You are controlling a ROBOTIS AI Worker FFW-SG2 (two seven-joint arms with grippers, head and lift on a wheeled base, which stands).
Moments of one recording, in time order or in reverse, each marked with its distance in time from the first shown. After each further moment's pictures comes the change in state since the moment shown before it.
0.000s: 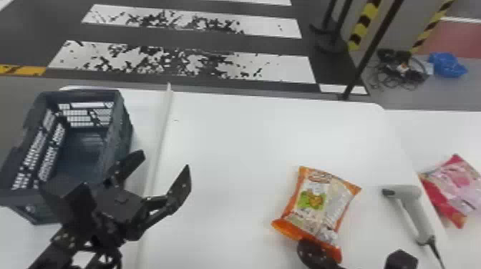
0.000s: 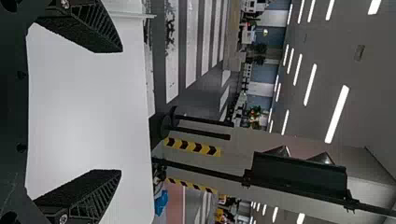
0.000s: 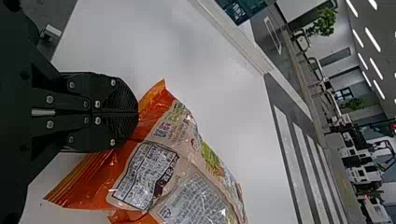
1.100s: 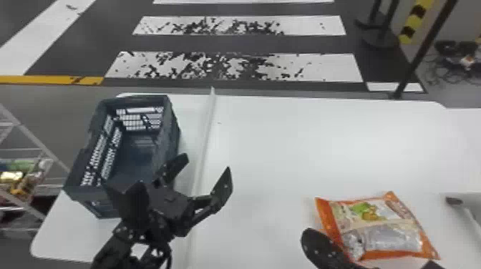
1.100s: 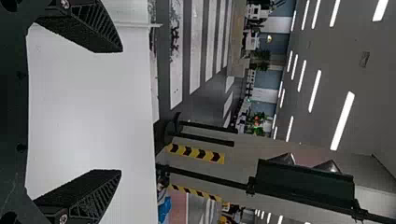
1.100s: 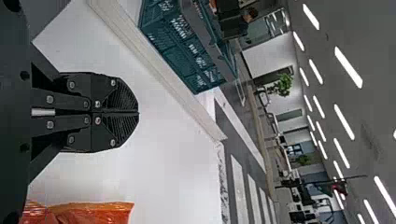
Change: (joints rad) left arm -0.007 -0.003 0.017 0.011 0.002 0.015 0.010; right arm 0.014 -0.025 0.212 -0.051 0.068 -0.196 0.002
